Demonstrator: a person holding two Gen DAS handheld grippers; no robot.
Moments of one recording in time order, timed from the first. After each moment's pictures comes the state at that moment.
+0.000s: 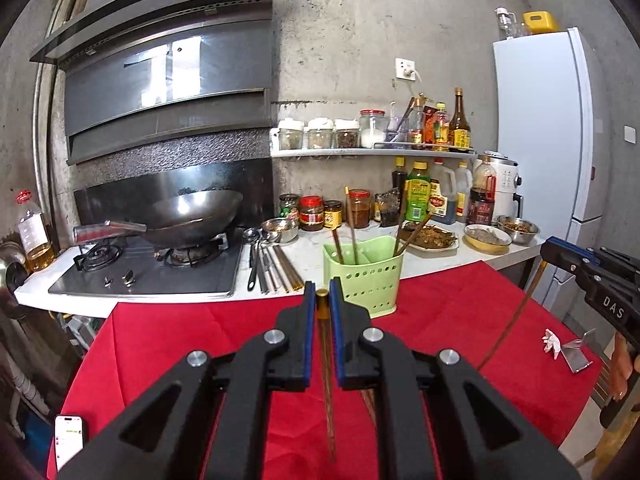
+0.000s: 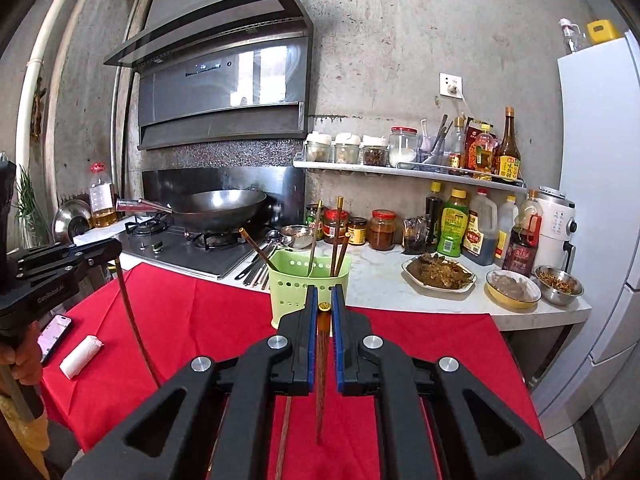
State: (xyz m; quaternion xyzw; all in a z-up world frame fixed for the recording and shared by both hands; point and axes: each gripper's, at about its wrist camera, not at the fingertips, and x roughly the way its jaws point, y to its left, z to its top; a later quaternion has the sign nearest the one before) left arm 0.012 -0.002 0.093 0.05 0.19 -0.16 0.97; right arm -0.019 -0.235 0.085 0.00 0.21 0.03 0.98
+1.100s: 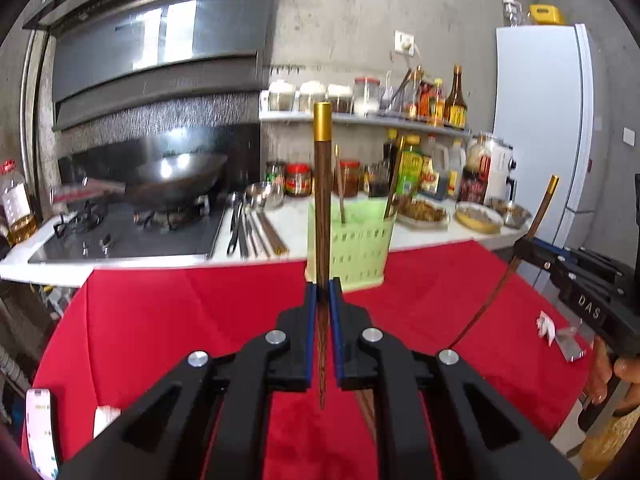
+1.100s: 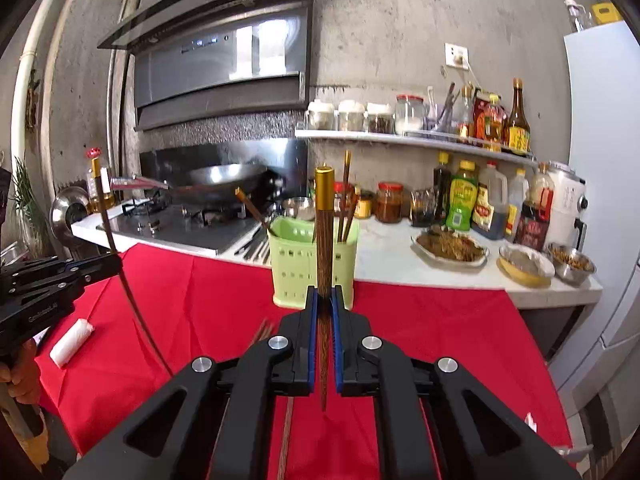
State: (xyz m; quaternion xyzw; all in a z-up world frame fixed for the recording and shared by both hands) left arm 0.032 -0.011 0.061 0.03 0.22 -0.19 0.96; right arm 0.008 -0.227 0.057 0.00 0.23 0.03 0.97
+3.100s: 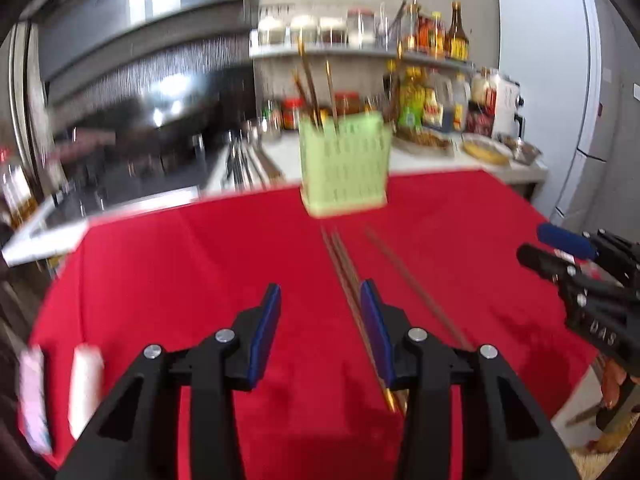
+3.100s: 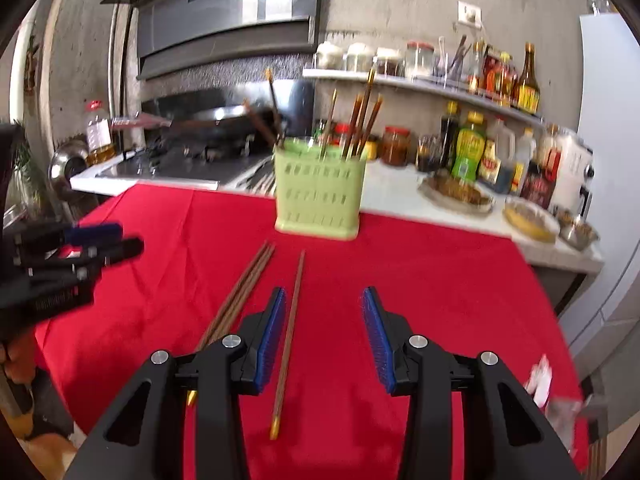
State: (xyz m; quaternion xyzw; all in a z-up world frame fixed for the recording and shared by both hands) left arm 0.005 -0.030 -0.022 0.07 0.34 -0.17 0.92; right arm -0.031 -0.217 -0.024 -0.01 0.34 0.04 0.94
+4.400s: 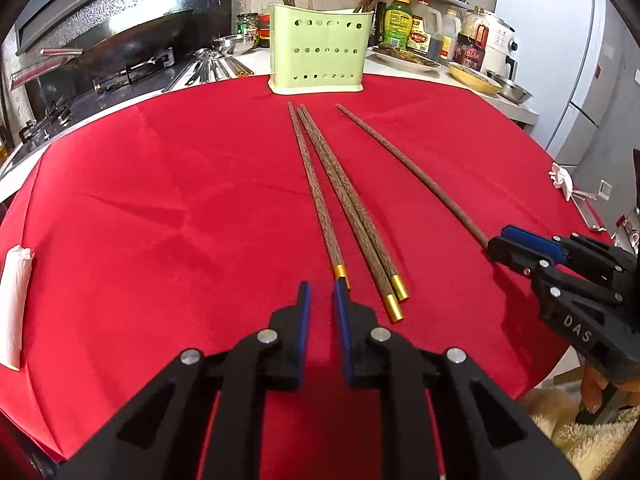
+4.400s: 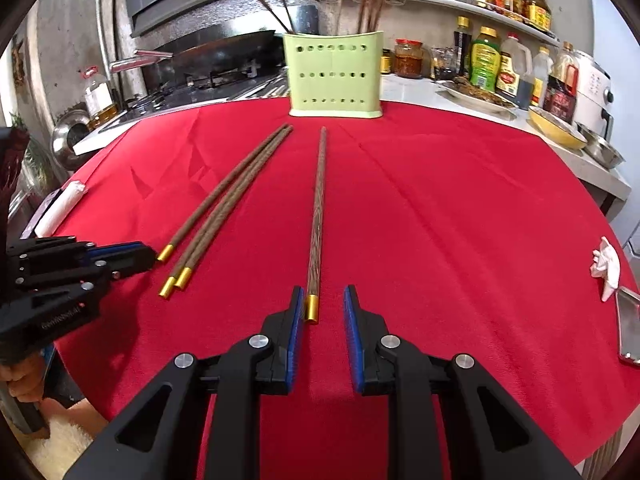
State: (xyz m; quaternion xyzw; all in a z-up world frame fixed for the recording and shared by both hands) left arm -0.007 -0.036 -0.101 0.07 0.44 -0.21 0.87; right arm -0.046 -0.212 -0.102 0.03 0.43 0.05 0.90
